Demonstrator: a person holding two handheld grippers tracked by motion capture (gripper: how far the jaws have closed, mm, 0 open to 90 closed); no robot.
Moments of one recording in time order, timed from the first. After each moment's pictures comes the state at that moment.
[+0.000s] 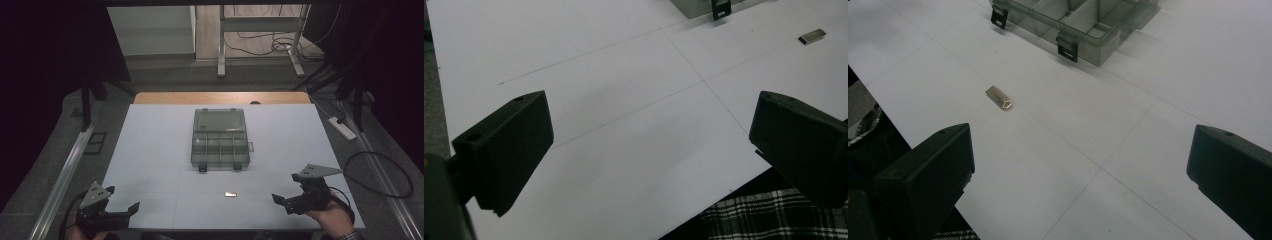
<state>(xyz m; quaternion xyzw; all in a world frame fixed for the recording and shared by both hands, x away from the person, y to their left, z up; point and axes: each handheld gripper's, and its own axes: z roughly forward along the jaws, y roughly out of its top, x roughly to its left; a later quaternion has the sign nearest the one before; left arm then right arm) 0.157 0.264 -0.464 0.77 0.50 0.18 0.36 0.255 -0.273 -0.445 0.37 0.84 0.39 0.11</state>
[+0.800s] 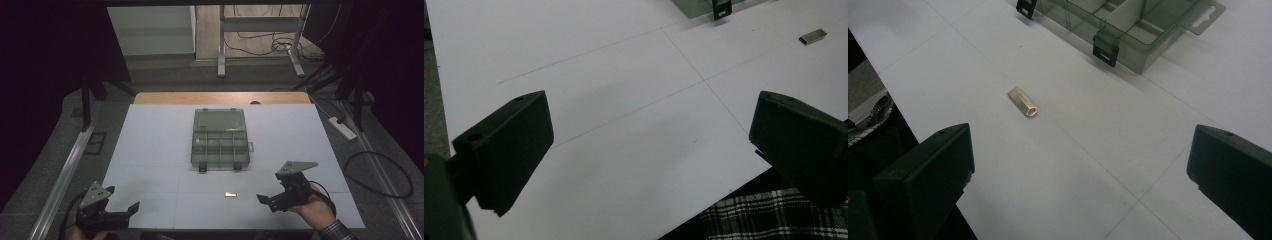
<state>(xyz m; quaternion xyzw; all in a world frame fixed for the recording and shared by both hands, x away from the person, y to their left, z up) 0.158 0.264 -0.464 0.77 0.50 0.18 0.36 0.269 -0.233 -0.453 0.33 0.87 0.36 0.08</state>
